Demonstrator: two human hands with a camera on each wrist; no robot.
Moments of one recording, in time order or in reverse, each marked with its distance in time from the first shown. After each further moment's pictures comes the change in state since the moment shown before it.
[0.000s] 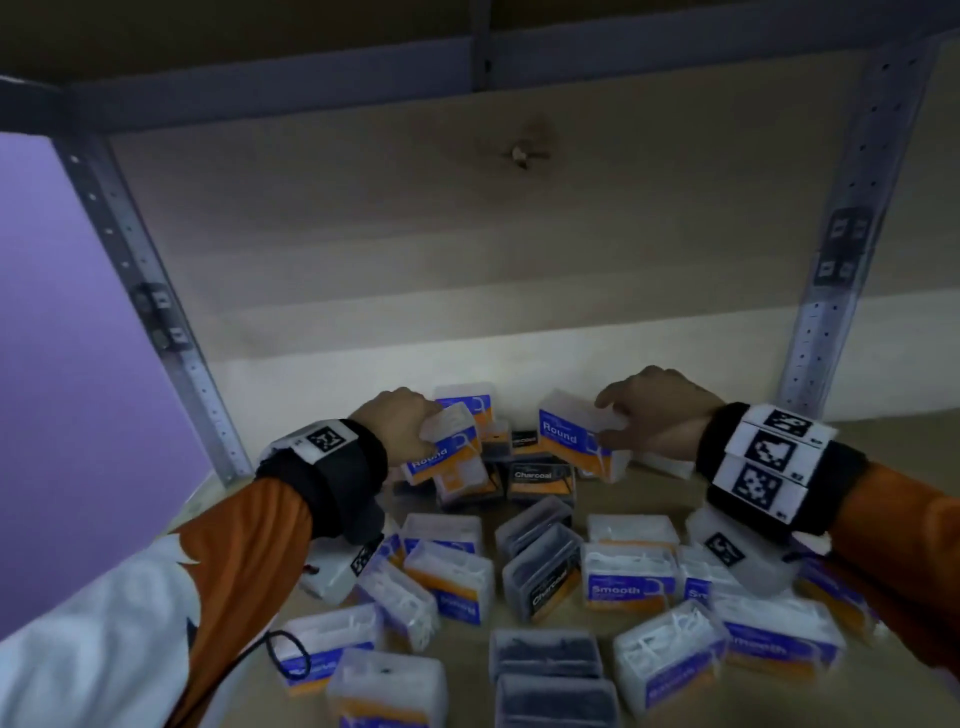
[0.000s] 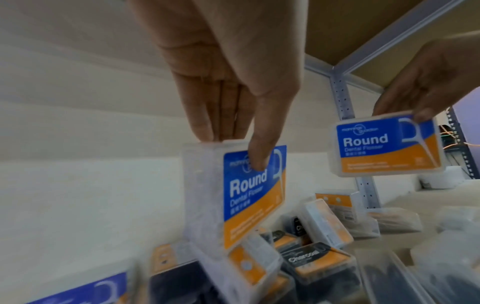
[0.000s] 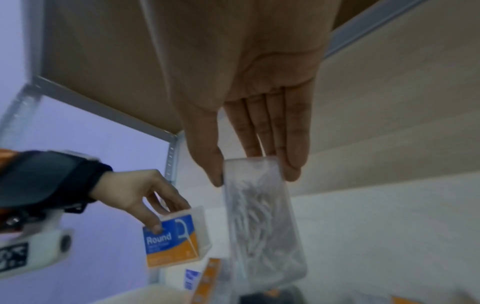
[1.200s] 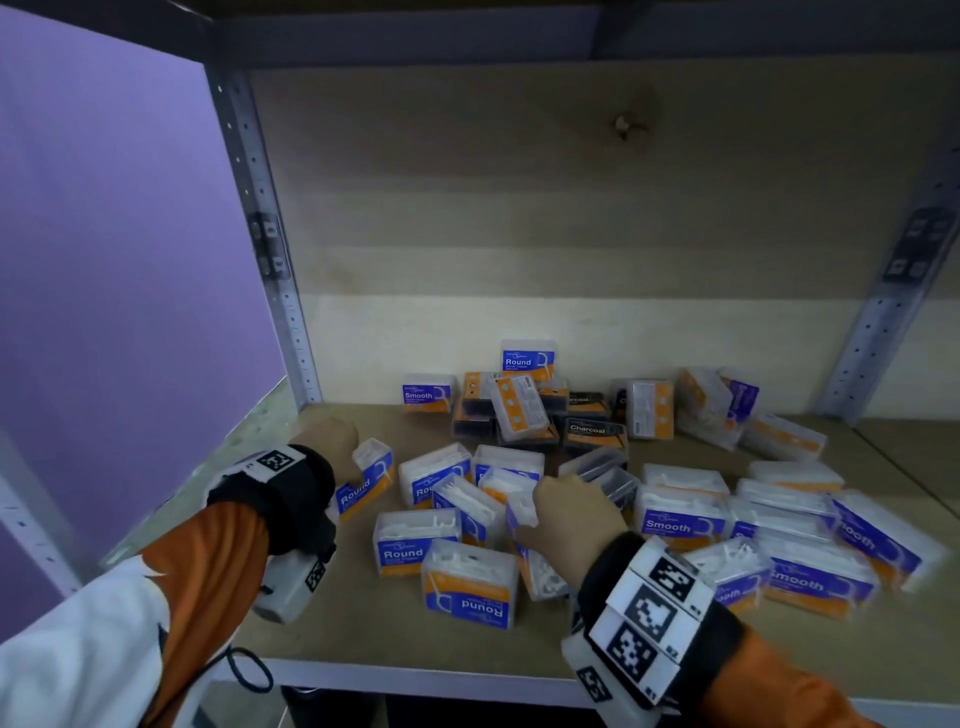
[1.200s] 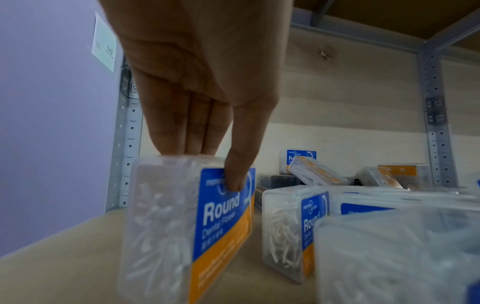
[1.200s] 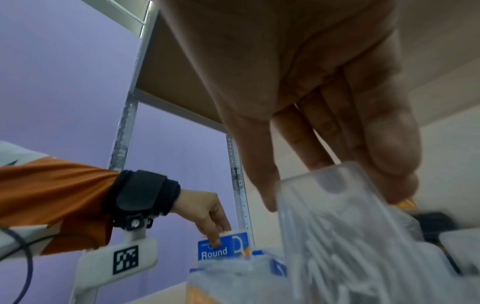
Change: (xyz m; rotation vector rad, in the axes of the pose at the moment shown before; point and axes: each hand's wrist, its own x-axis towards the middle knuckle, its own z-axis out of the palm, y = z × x) left_hand -0.118 -0.096 0.078 -0.057 -0.166 -0.506; right_hand -0.074 -0.183 0.075 0.100 -0.152 0.033
